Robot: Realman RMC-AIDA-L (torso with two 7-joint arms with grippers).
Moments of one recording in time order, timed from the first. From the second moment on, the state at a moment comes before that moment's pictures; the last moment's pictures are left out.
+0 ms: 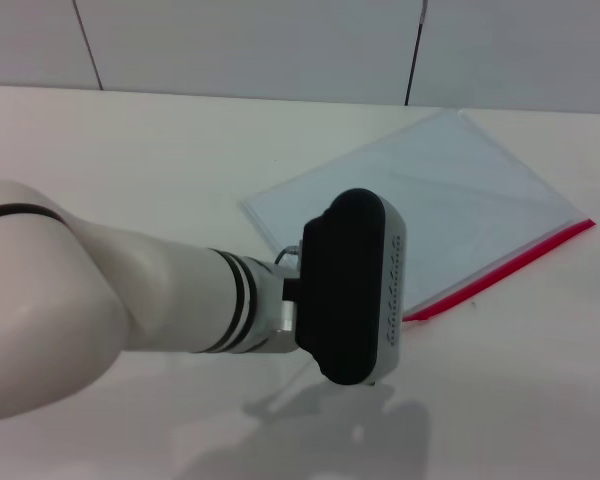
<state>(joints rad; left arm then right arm) -0.41 -1.95 2.19 1.62 2.58 0.85 -2.25 0.48 2.03 0.39 0.01 1.50 1.24 -2.77</state>
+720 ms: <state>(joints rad) -0.42 -1.97 2.17 1.49 2.59 0.76 -2.18 0.49 2.03 0.39 0.01 1.50 1.24 -2.77</state>
